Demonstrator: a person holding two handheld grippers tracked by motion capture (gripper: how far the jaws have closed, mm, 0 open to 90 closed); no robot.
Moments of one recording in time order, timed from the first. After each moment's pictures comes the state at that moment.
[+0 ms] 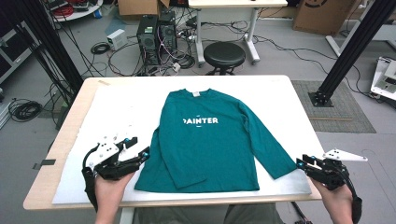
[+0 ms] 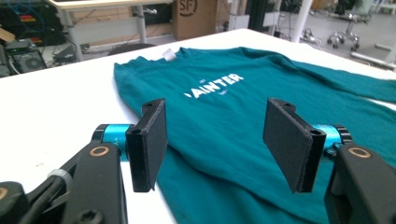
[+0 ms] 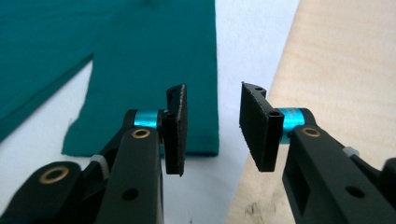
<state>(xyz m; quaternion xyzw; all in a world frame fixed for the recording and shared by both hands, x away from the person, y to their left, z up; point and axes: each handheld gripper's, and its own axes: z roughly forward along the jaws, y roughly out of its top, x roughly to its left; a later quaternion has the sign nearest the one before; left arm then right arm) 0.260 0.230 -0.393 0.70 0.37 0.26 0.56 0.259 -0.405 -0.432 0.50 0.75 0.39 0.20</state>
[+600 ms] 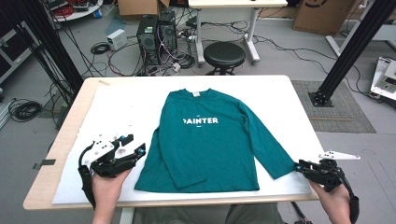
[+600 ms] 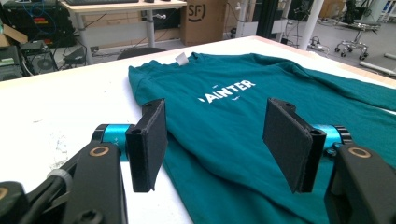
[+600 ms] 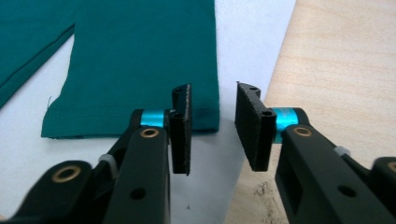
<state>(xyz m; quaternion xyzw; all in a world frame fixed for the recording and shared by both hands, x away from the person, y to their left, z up) 0.264 0.237 -0.394 0.69 0.37 0.26 0.56 0.267 -0.409 -0.450 0.52 0.75 0.37 0.14</state>
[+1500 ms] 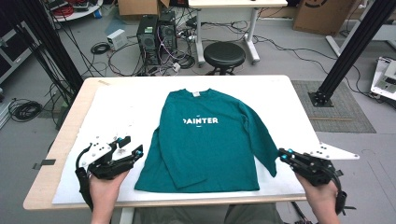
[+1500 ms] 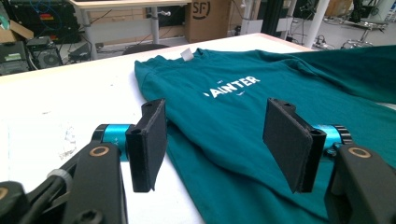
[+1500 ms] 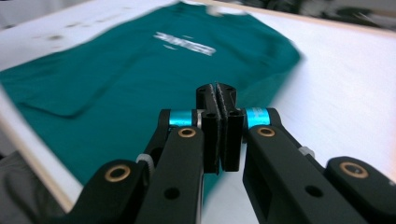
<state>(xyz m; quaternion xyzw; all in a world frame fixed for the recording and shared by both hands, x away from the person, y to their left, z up) 0.259 0.244 -0.396 0.69 0.39 0.26 0.55 0.247 -0.326 -0.378 0.37 0.76 0.49 0.19</state>
